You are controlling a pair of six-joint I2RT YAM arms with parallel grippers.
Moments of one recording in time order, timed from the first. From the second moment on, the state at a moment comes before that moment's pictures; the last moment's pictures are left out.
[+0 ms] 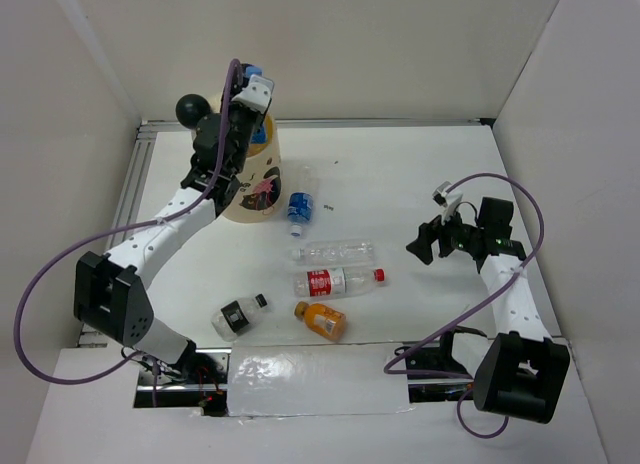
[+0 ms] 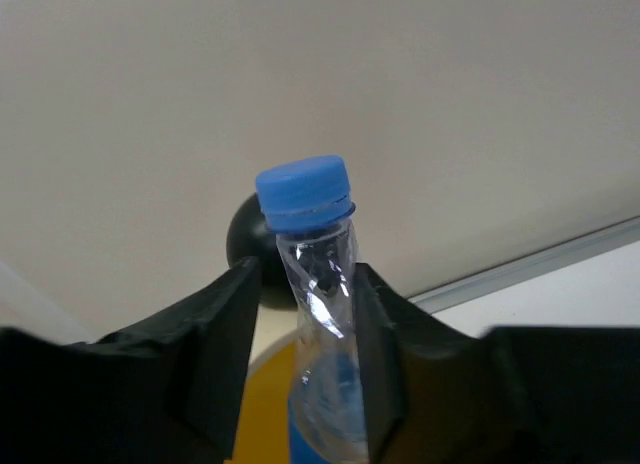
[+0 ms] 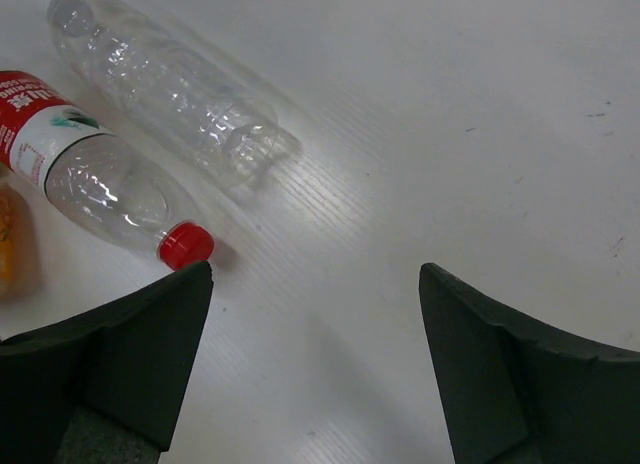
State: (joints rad) left arm -0.42 1.51 1.31 0.47 -0.26 0.44; right arm -0.24 1.03 0.67 -0.45 -0.83 -0.53
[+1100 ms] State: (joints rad) left arm -0.84 0.75 0.86 -0.56 -0.20 -0.20; right arm 0.50 2.23 1.83 -0.33 -0.17 0.38
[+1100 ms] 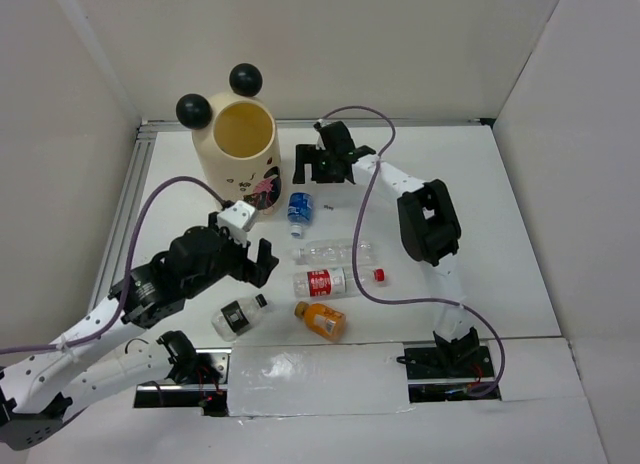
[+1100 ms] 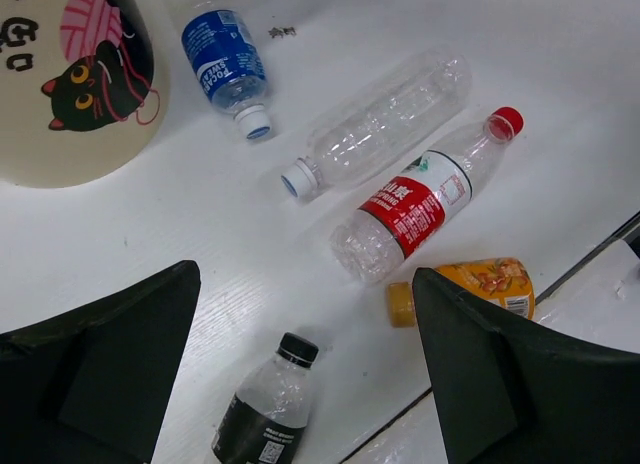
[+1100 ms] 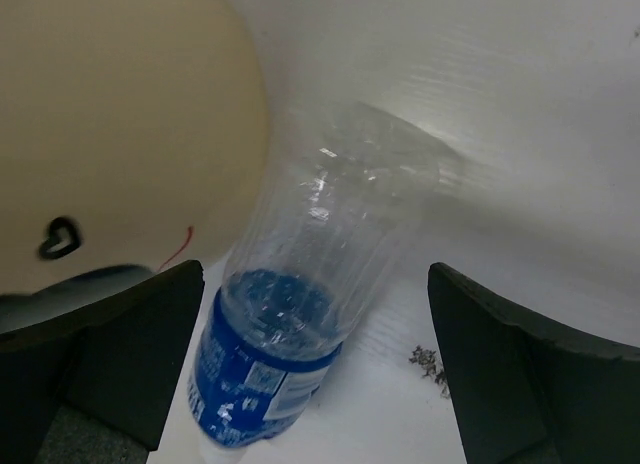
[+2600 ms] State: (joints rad) left arm -0.93 1.07 1.01 -0.86 -0.04 -0.12; right arm 0.55 2.07 2.37 0.27 -0.90 0.07
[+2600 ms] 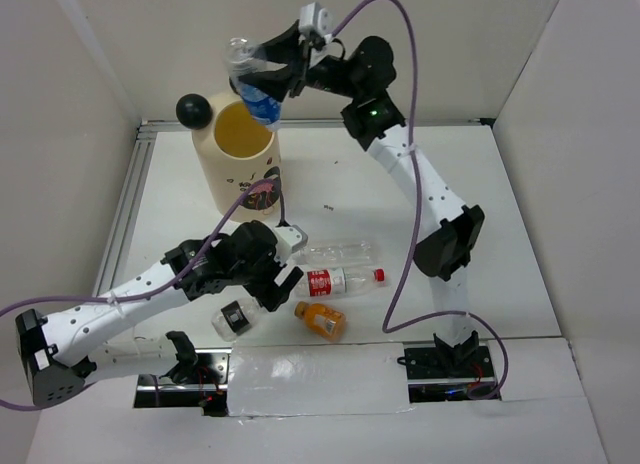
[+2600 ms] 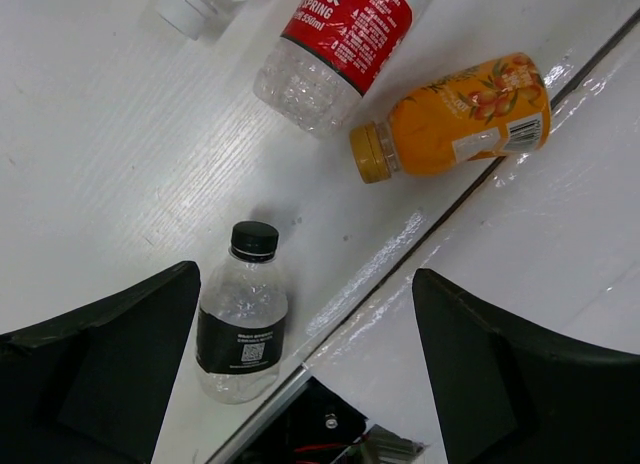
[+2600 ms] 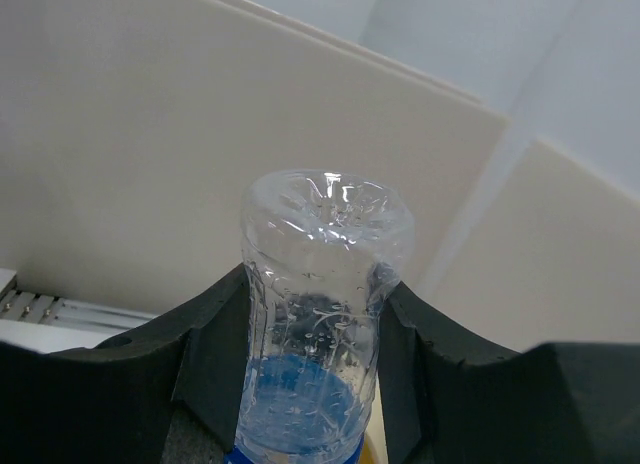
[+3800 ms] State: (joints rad) left arm -0.93 1.23 1.12 -0.97 -0.05 -0.09; right arm 0.58 2.18 2.30 0.18 -1.00 -0.29
